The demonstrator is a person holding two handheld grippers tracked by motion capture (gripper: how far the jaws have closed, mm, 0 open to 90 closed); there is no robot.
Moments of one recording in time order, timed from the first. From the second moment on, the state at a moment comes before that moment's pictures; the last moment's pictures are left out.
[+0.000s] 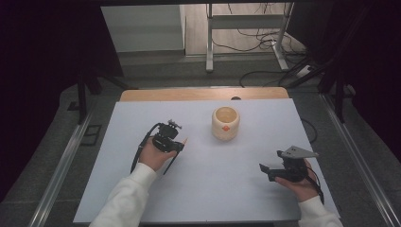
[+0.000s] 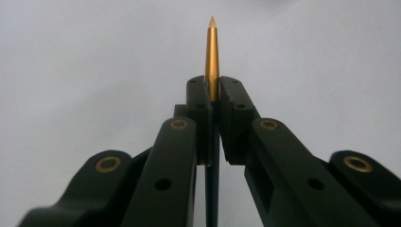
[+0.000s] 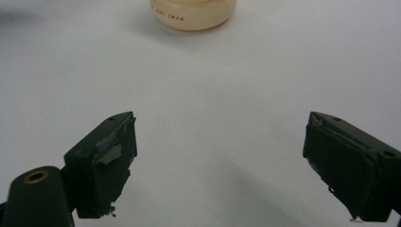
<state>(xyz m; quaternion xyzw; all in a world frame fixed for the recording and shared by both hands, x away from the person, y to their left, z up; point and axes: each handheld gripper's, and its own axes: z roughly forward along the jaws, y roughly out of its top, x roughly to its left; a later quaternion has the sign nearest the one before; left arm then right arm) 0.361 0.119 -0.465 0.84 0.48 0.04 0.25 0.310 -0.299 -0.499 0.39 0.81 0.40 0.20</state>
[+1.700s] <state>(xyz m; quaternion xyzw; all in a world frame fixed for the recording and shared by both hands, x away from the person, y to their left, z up) 0.343 0.146 -0.446 0.82 0.47 0.05 0.32 0.310 -0.298 -0.499 0.39 0.81 0.40 0.20</state>
